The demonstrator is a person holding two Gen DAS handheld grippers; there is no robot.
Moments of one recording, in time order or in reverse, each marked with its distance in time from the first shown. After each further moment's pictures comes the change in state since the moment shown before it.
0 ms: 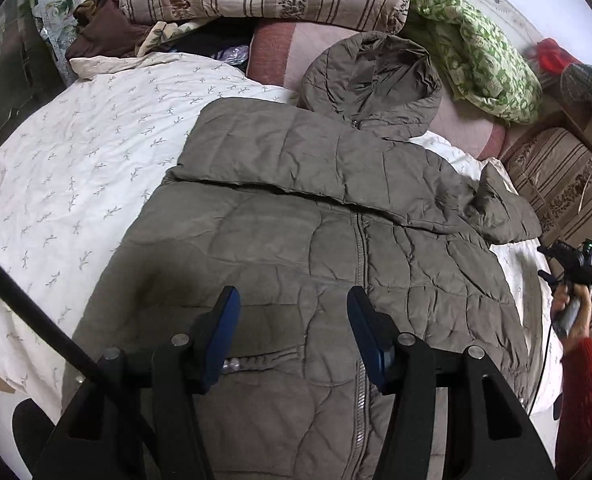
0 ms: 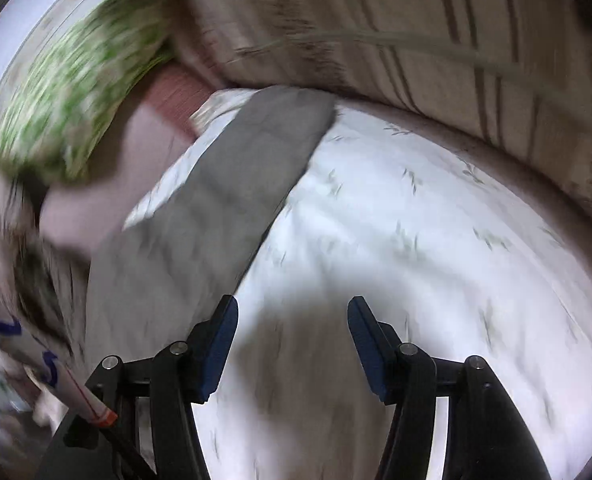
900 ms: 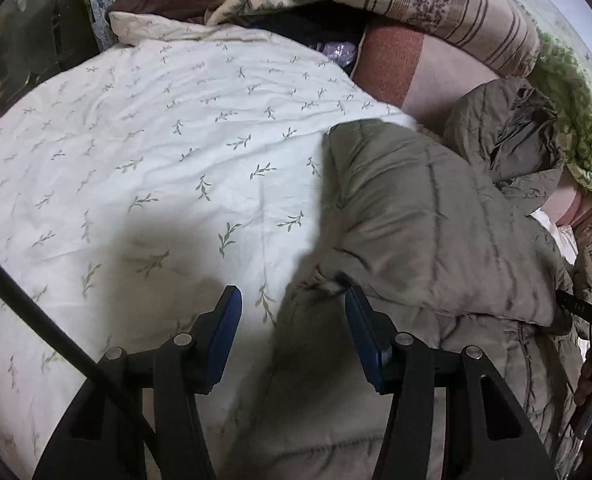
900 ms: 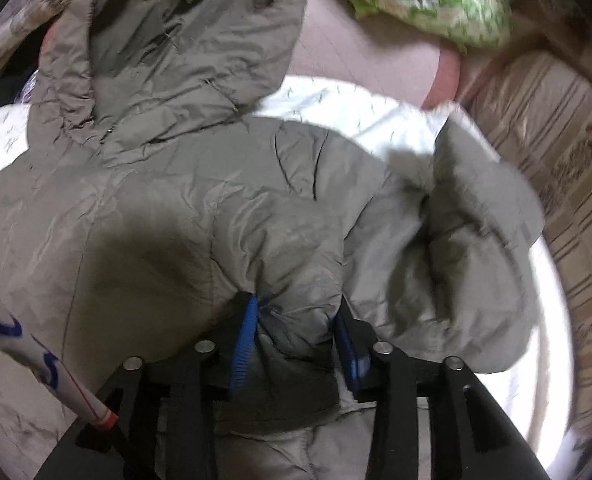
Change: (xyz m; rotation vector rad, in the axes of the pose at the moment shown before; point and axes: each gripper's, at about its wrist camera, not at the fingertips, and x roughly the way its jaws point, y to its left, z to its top) left arm 0.118 0.166 0.080 -0.149 -0.041 0.068; right arm 0.066 0.312 -0.258 -0.892 0.008 -0.394
